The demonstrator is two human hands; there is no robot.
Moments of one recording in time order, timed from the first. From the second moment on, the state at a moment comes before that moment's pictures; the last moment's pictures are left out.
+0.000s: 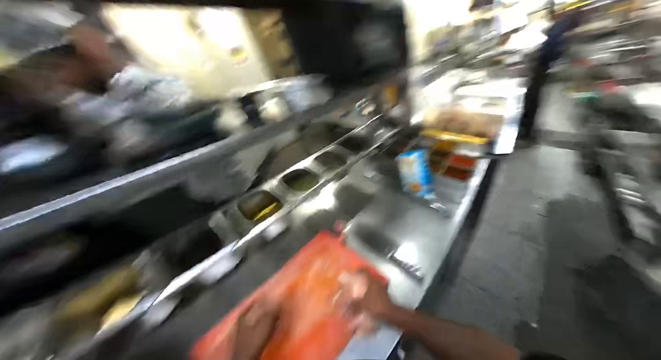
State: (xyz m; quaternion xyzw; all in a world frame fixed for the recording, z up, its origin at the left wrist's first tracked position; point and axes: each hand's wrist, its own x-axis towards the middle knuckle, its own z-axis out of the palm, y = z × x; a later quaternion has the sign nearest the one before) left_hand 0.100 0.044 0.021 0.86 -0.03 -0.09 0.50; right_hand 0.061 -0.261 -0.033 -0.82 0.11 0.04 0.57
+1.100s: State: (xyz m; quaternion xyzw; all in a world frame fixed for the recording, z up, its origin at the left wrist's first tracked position) left_hand 0.071 -0.073 -0.018 0.65 0.20 -0.09 0.73; right_hand 0.072 -0.221 -0.038 -0.46 0.20 0.08 0.86
